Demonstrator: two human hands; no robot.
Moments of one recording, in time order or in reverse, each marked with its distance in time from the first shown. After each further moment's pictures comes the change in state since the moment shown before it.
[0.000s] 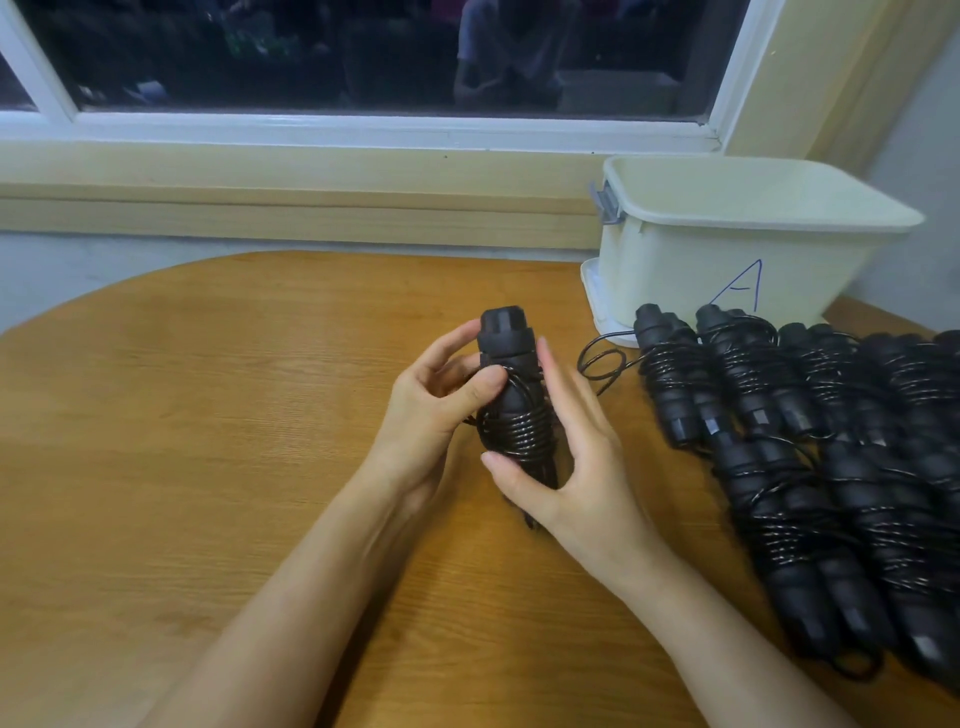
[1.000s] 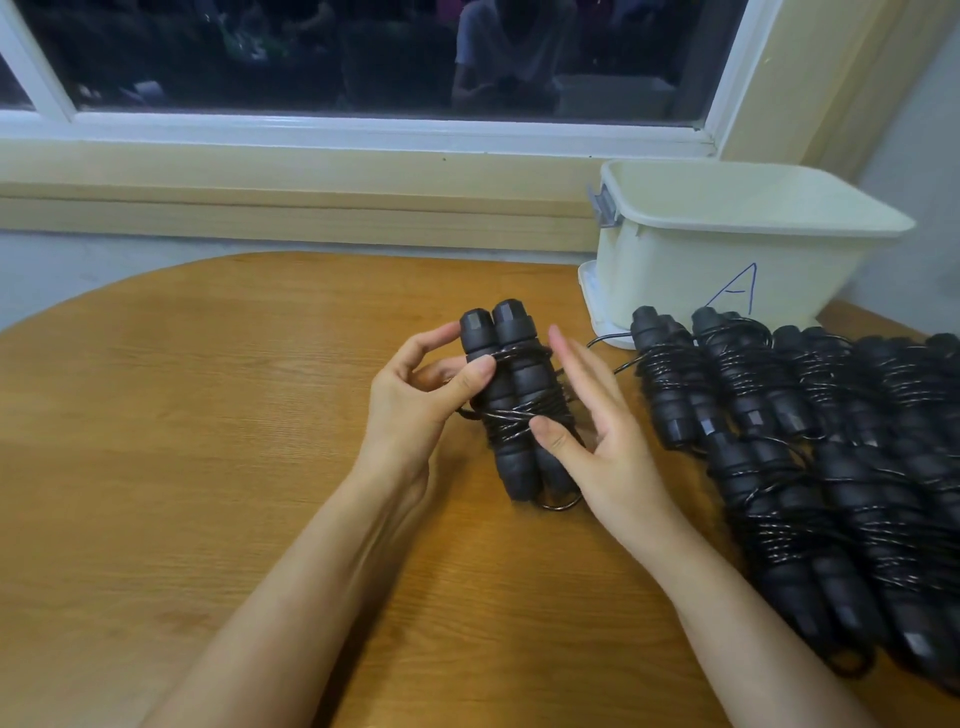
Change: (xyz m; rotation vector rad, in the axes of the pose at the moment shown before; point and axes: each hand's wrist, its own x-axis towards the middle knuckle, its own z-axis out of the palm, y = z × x) left_hand -0.003 0.007 0.005 0.015 0.185 0.043; right_hand 0.010 0.015 -0.018 0.211 -0.041 0.056
